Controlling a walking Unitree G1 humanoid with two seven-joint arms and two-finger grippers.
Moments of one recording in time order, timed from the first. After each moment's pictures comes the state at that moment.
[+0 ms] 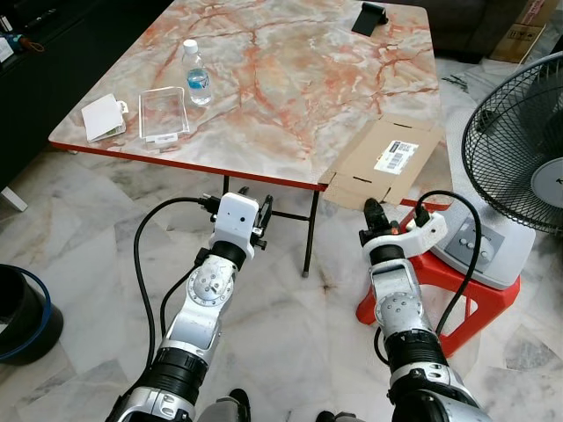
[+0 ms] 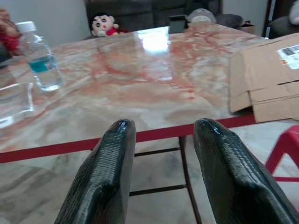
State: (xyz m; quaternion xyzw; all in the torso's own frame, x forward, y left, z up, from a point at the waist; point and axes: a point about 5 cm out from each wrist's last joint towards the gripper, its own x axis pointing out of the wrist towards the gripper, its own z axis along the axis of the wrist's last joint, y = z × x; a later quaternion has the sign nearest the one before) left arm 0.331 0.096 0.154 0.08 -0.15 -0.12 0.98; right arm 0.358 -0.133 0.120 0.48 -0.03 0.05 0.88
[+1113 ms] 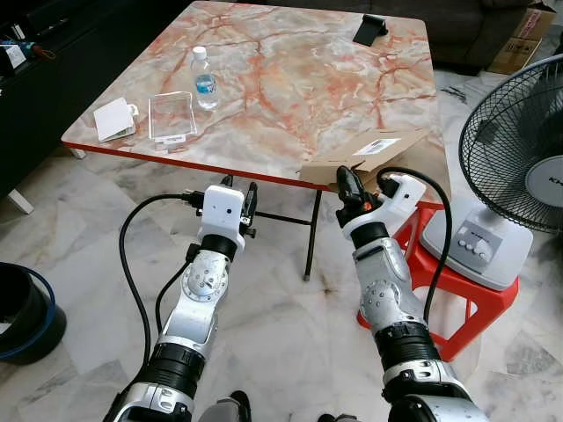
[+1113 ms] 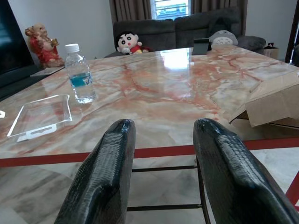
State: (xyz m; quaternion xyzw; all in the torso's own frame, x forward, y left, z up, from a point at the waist) left arm 0.334 0.104 0.162 0.06 -0.17 -0.08 0.98; right arm 0.360 -0.103 0.151 0.33 -0.08 0.15 0.93
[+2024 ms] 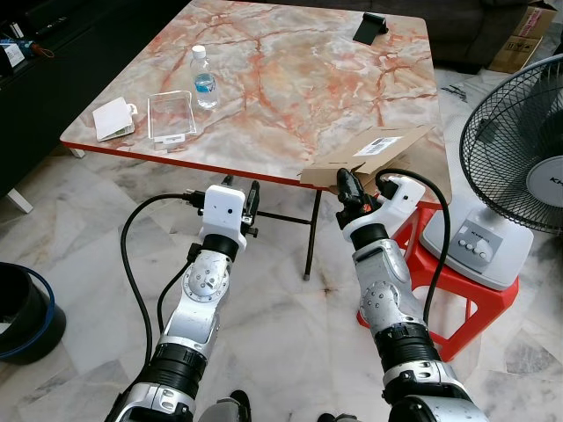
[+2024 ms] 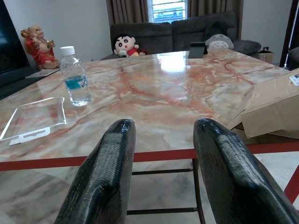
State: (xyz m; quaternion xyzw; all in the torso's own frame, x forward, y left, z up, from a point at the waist) left arm 0.333 0.101 0.163 0.05 -0.18 -0.09 0.98; right arm 0.360 -0.104 0.148 0.33 -0.07 0.14 0.93
